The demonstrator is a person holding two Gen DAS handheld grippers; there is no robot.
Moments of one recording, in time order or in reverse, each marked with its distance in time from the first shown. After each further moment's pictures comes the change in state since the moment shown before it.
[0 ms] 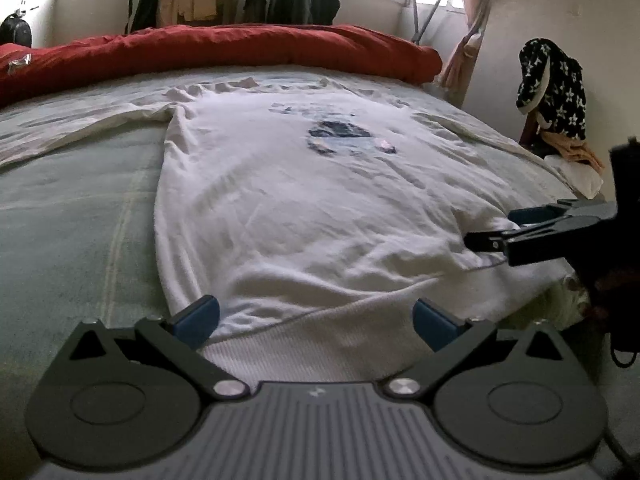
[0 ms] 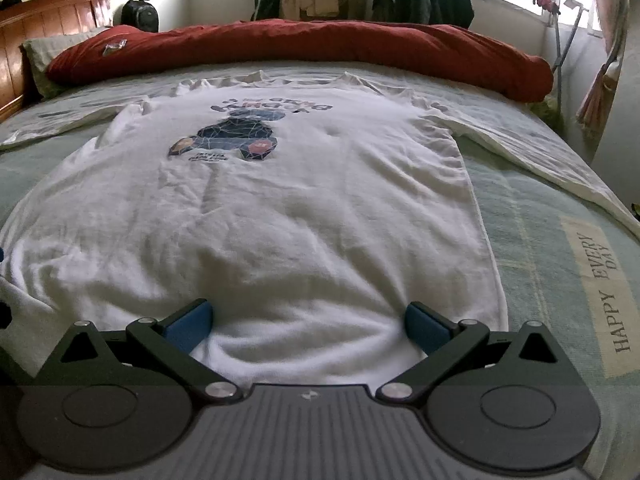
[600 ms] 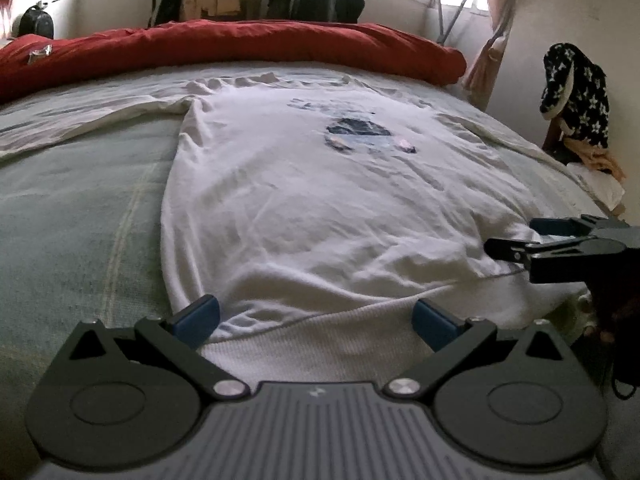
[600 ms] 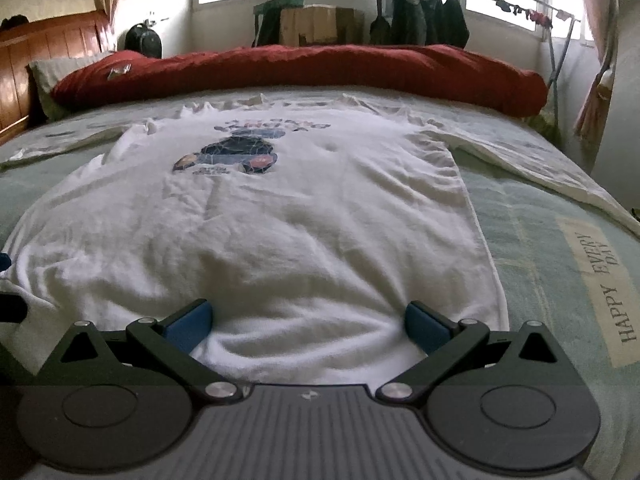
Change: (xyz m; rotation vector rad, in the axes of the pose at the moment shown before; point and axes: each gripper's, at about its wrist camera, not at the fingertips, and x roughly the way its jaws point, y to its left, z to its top) left arm 0.012 -0.008 0.001 -0.019 0.011 0.080; right arm -0.005 -0.003 -0.016 0.016 -0.104 0.012
